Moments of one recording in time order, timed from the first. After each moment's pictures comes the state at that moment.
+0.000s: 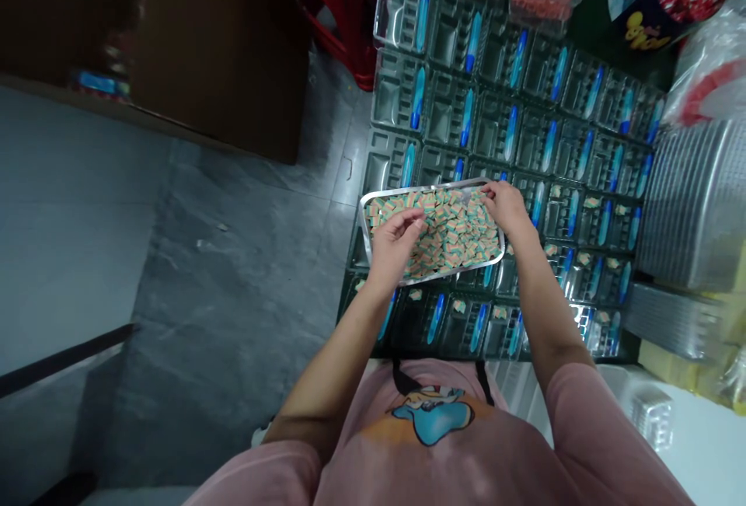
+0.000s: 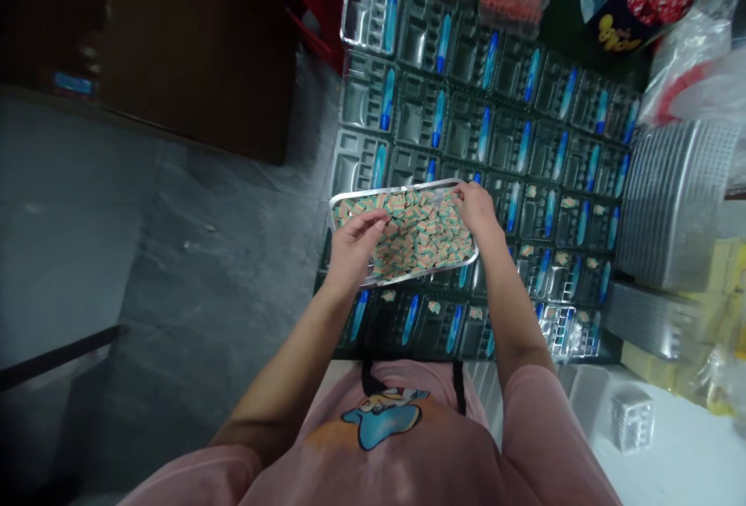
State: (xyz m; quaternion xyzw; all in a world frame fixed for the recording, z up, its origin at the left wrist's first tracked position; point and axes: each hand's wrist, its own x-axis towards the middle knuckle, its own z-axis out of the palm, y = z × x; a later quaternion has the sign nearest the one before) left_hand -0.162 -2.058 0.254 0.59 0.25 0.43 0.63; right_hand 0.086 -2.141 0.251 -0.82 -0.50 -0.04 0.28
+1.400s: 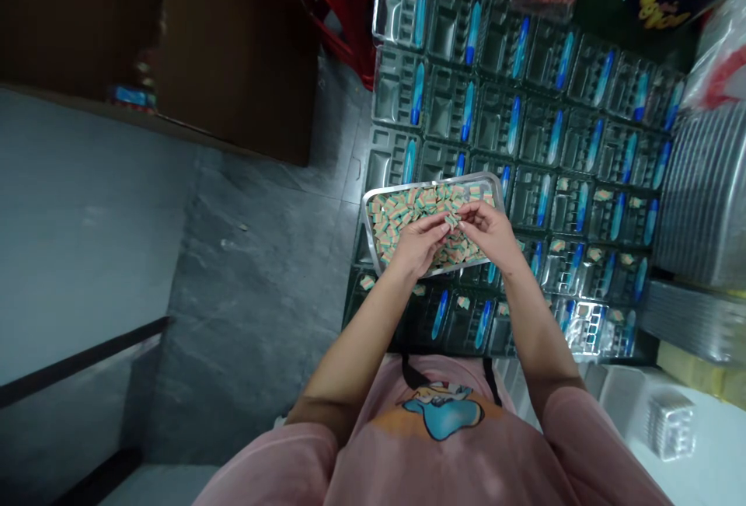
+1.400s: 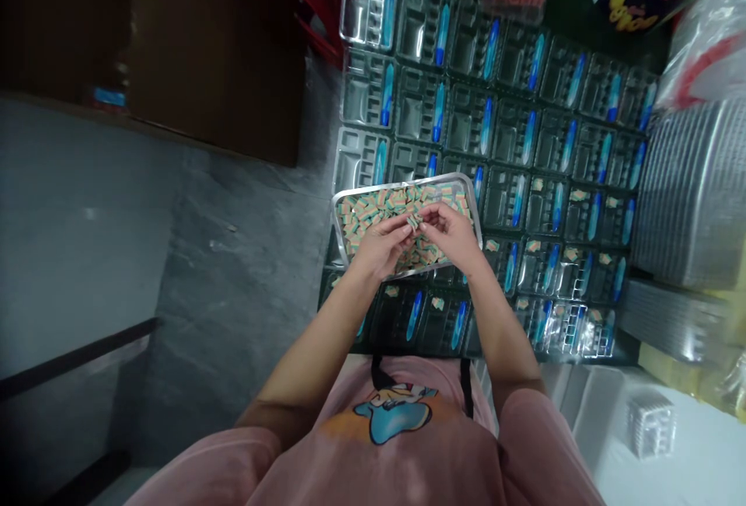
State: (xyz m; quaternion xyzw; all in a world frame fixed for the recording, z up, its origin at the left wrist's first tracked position) left_hand -0.136 -2.077 0.246 0.43 0.24 0.29 0.82; right_hand -0.006 -2.170 0.253 -0.55 -0.47 0.24 0.64
